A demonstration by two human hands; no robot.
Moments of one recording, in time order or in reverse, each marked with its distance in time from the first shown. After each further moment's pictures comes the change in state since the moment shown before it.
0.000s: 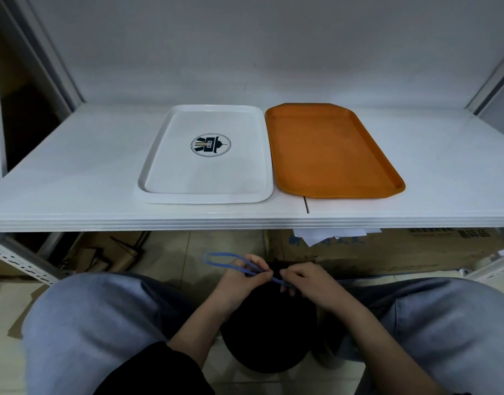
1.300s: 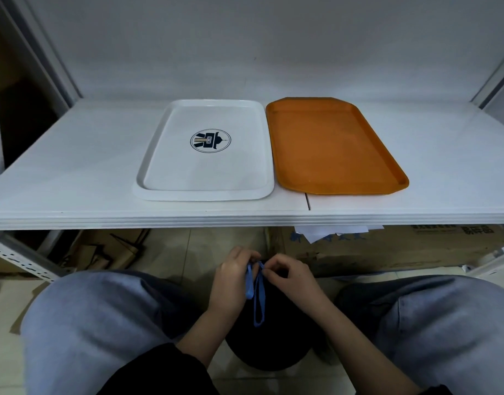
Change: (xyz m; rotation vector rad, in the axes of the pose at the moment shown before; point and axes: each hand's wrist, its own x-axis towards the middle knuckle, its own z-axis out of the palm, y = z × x) left_hand -0.002 -0.013 -0.008 0.841 0.294 0.472; right_hand 0.014 -0.008 0.037 0.149 0.223 -0.106
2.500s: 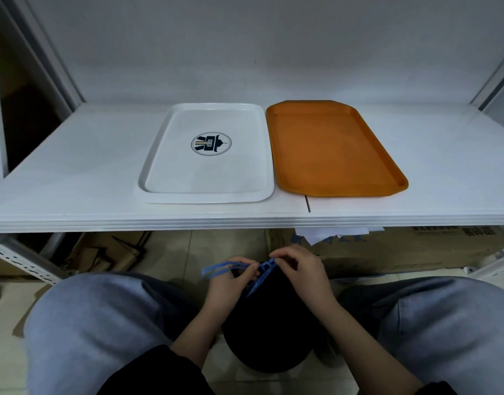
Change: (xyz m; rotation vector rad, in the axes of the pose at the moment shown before) left_hand -0.002 -0.001 -0.004 -0.648 -0.083 -0.561; right_hand 0.008 0.008 -0.011 -0.172 0.258 -0.246
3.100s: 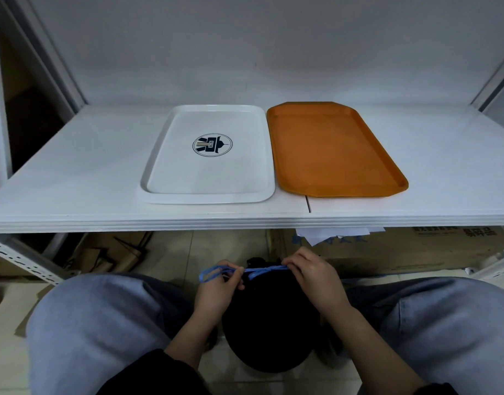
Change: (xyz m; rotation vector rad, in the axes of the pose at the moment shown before) left_hand 0.000 -0.014 -0.019 0.183 0.090 -0.051; right_hand -0.010 0.030 -0.006 -0.371 0.018 -0.216
